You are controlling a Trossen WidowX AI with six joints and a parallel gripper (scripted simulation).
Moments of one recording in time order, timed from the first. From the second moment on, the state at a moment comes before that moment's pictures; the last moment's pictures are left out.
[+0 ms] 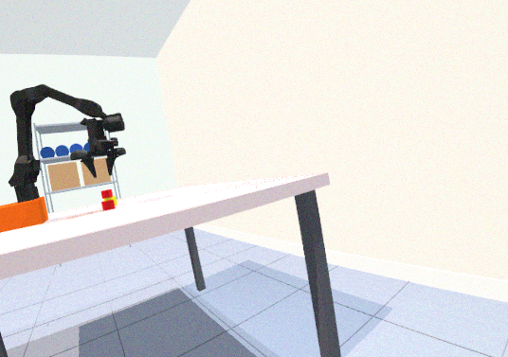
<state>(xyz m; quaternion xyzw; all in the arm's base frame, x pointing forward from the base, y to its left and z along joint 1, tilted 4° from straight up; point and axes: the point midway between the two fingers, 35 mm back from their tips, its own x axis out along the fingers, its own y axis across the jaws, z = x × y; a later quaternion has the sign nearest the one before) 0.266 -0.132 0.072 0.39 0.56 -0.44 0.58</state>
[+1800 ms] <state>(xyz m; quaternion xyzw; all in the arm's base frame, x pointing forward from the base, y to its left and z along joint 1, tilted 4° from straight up) 0.262 -0.141 -0.033 0.40 0.55 -0.45 0.57</state>
